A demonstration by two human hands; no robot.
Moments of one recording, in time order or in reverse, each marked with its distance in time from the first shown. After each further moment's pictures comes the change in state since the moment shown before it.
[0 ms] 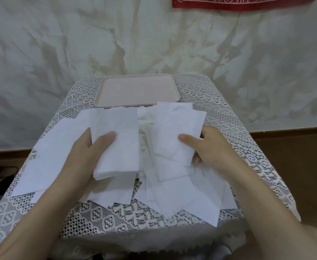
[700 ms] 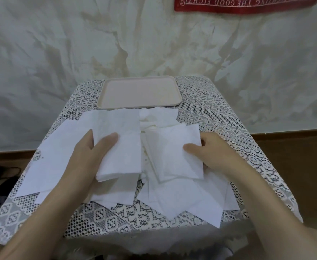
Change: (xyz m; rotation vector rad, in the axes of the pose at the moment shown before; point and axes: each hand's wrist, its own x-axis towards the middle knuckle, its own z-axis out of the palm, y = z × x) left_hand -0.001 -0.002 -0.005 0.013 0.023 0.033; right_hand 0.003 0.006 -0.006 -0.282 -0.092 0.082
